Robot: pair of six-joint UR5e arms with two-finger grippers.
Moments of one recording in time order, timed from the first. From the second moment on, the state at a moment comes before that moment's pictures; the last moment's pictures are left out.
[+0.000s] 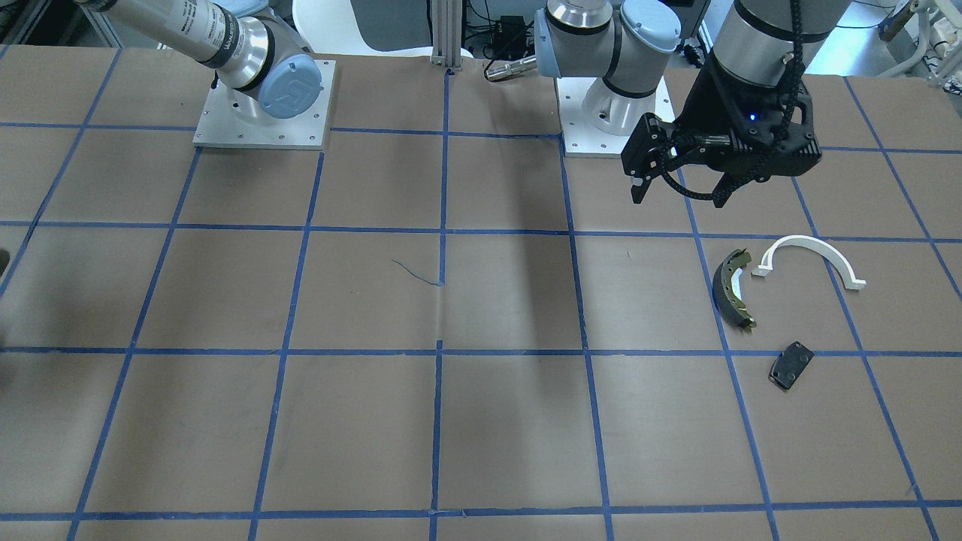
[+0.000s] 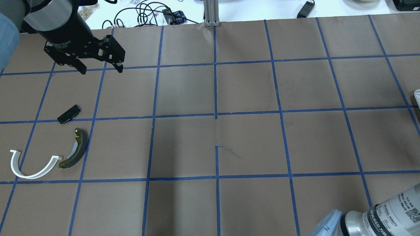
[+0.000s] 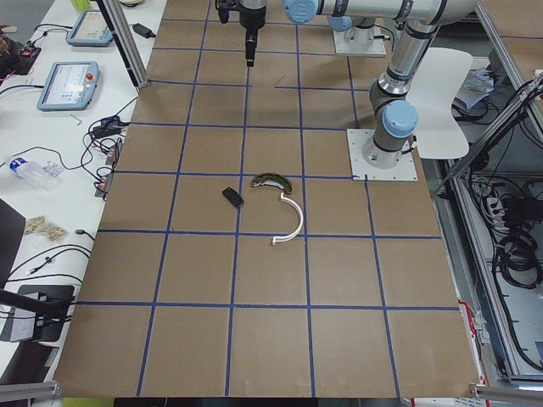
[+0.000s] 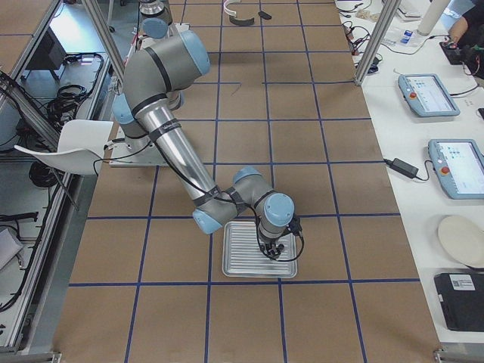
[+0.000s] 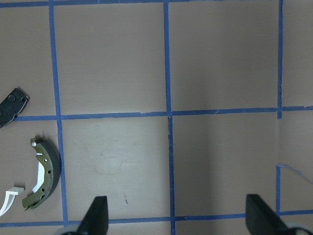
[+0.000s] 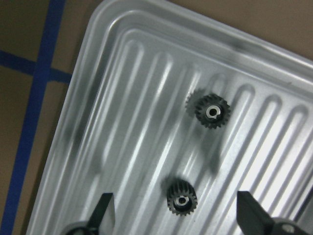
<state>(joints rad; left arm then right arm) -1.52 -1.56 -1.53 -1.55 1.55 0.07 0.65 -0.93 1.49 -2.12 -1.61 -1.26</state>
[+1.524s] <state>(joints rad) -1.52 -1.56 -1.53 -1.55 1.55 0.07 0.65 -0.92 1.49 -2.12 -1.62 -1.31</state>
